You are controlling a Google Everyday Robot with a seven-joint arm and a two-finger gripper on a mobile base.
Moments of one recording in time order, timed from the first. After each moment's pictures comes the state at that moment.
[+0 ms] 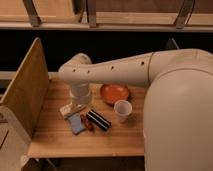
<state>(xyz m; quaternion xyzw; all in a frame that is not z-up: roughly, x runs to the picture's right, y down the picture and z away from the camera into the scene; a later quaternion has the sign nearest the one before) -0.107 0.103 0.703 -0.26 0.23 0.64 0.68</state>
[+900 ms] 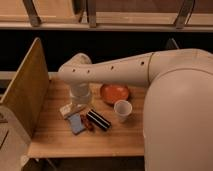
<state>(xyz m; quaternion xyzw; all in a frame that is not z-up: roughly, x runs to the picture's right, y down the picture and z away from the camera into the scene) -0.109 0.099 0.703 -0.26 0.23 0.64 0.69</state>
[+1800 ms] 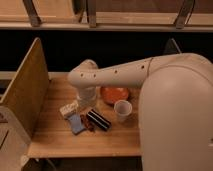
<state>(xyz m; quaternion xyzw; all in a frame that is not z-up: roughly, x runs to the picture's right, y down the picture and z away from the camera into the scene) -0.083 0.121 0.745 -0.26 0.26 0.67 0.64</state>
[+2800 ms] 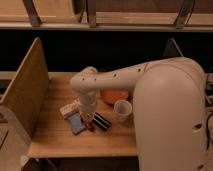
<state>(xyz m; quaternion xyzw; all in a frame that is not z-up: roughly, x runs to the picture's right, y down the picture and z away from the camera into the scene) -0.090 0.168 0.765 -0.31 0.29 0.65 0.63</state>
